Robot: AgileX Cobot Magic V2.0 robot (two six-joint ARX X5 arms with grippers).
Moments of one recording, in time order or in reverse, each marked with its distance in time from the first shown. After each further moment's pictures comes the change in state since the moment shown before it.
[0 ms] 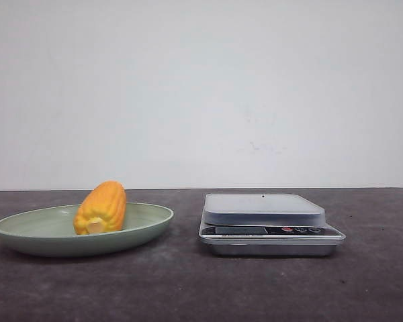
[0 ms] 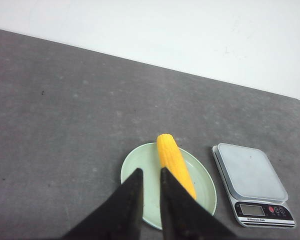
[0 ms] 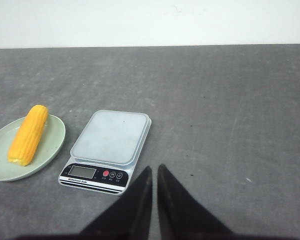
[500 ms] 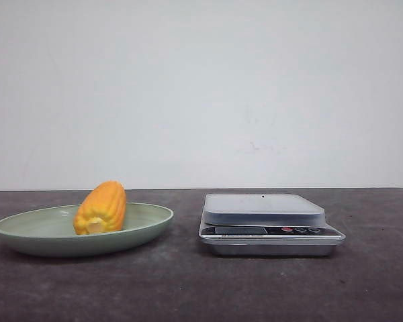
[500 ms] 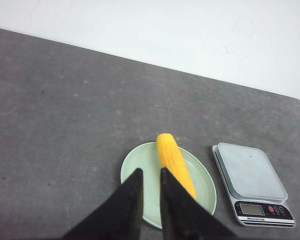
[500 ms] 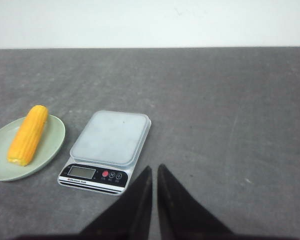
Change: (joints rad) left arm -0.004 0.005 0.000 -0.003 0.000 -0.002; right arm 0.000 0.000 0.000 0.000 0.000 -0.004
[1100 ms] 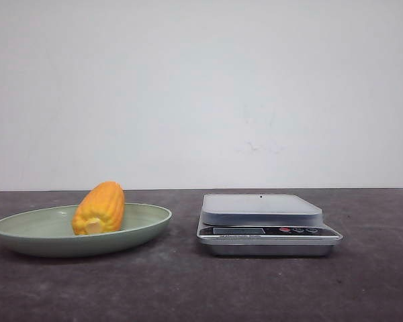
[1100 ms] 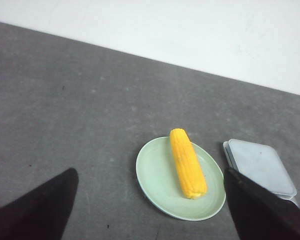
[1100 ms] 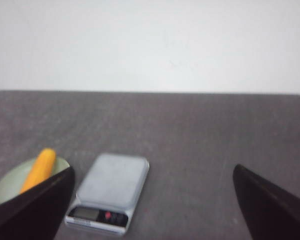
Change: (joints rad) left arm 0.000 -0.002 0.097 -0.140 -0.042 -0.012; right arm -0.001 0.118 0.272 -0.041 0.024 -0.040
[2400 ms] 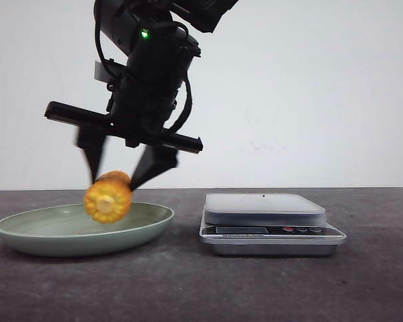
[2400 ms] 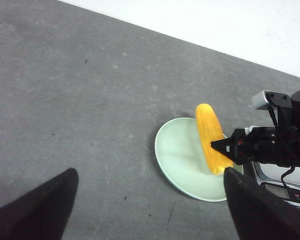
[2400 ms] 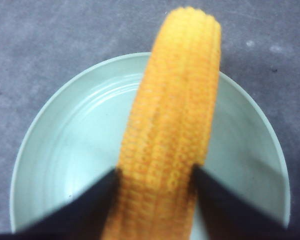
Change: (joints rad) left arm 0.000 0.000 0.038 -0.139 -0.037 -0.079; right arm 0.340 1.612 0.216 0.840 -0.159 0.281
